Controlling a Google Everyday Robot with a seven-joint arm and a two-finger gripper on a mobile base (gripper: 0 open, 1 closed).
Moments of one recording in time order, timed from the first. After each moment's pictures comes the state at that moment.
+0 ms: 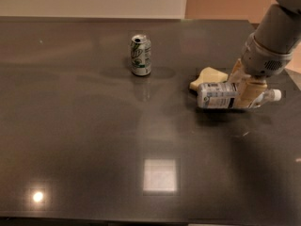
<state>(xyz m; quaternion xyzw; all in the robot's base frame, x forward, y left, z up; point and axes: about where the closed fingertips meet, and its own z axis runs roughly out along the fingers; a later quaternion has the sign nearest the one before) 0.520 -0.231 0.877 -0.68 0.72 0.01 0.08</state>
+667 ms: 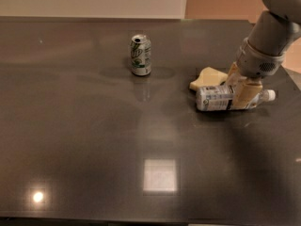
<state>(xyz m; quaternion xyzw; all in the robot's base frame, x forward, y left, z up) 0.535 -0.236 0.857 -0.71 0.70 0.02 0.07</state>
